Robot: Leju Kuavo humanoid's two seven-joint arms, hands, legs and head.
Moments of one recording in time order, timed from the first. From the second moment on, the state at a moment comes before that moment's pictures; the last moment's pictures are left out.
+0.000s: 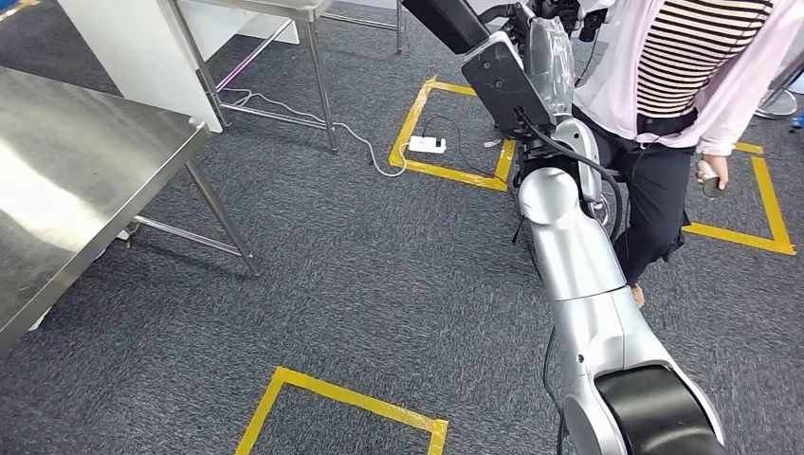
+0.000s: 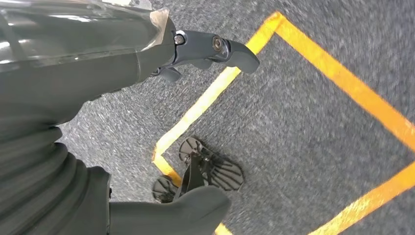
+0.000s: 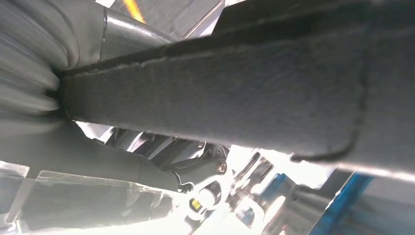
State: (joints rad) left arm -0.07 -0.06 0.31 -0.20 0.18 0.30 -0.29; right arm -0.89 0.08 0.34 -1.10 0.65 -0.17 -0.14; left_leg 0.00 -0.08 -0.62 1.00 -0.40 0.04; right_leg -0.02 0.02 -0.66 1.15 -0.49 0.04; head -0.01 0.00
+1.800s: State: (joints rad) left arm -0.07 -0.06 0.31 -0.20 0.15 0.29 -0.28; right arm -0.90 0.09 0.37 -1.05 0.65 -0.17 -0.11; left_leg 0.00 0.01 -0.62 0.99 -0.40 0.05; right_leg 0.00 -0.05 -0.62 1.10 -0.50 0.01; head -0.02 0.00
